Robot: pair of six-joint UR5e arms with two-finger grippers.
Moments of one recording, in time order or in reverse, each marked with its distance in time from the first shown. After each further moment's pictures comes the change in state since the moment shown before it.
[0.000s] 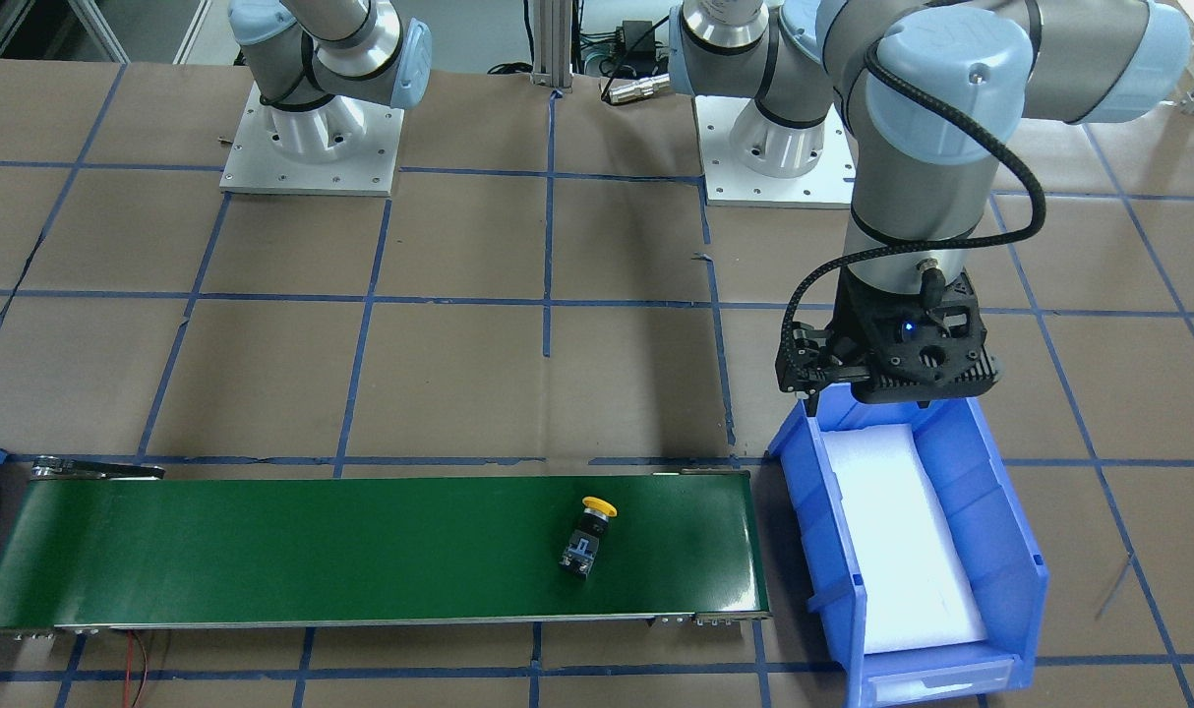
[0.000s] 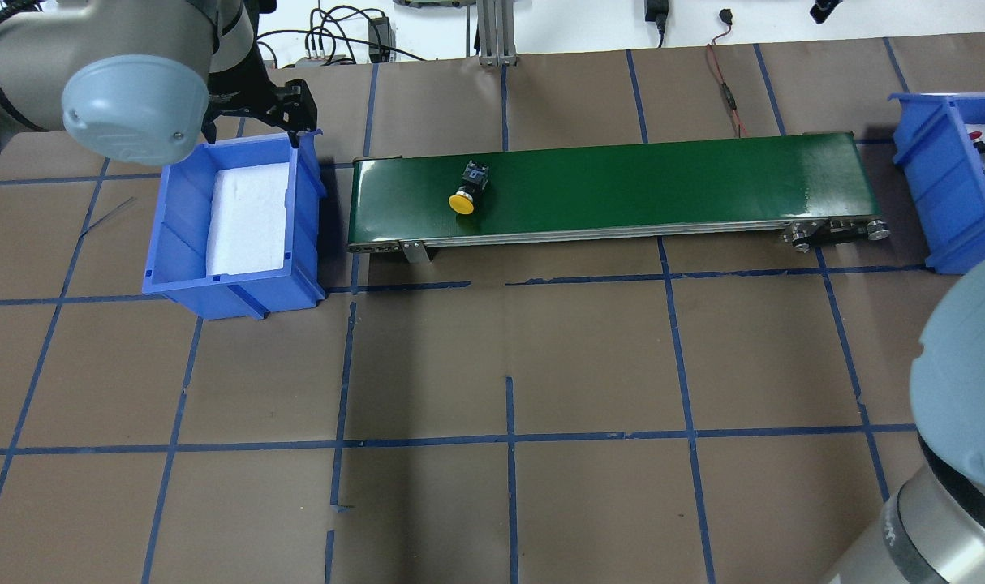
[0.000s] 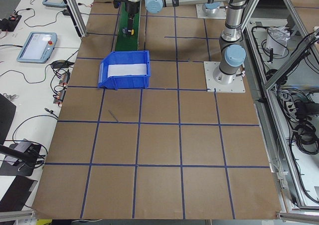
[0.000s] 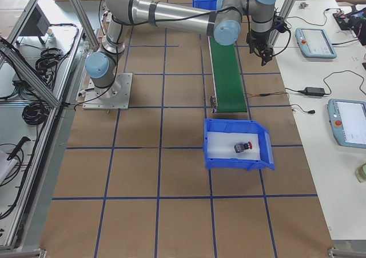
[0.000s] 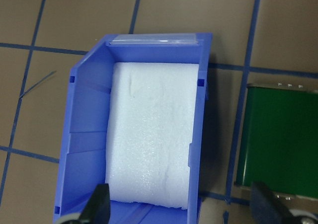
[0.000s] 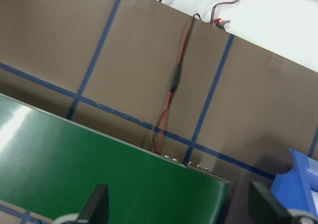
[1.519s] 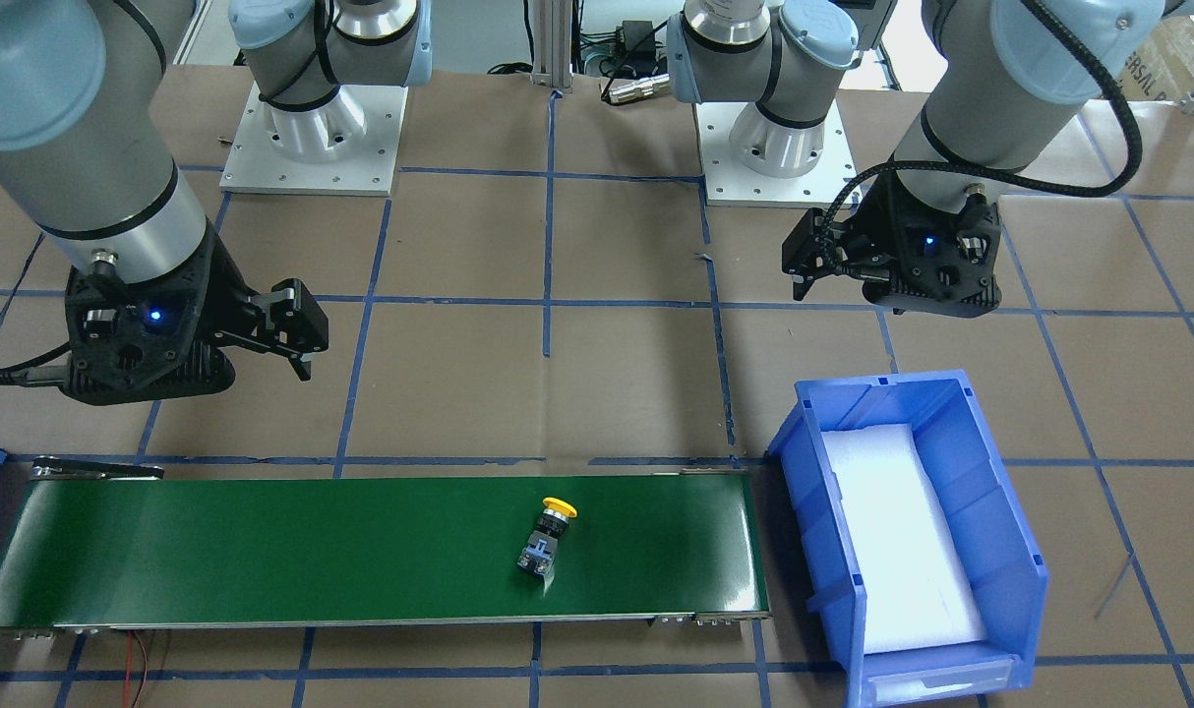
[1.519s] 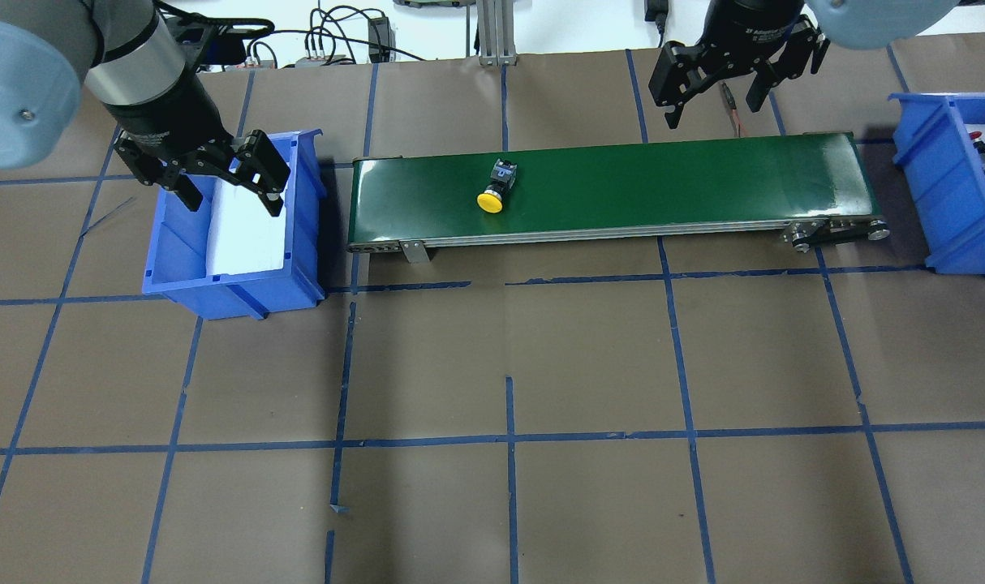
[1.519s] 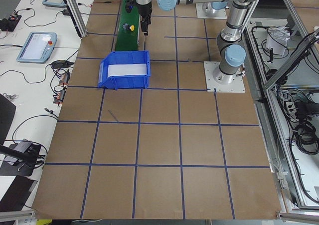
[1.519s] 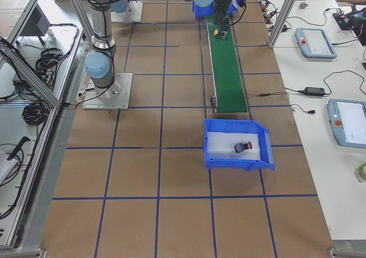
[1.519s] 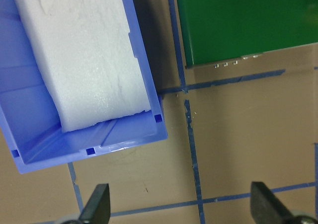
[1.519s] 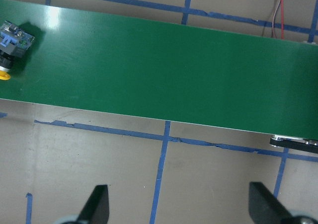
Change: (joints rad) left arm 0.105 0.128 -0.029 -0.322 -0.208 0.158; right arm 0.254 -0.228 0.289 0.159 -0.081 0.509
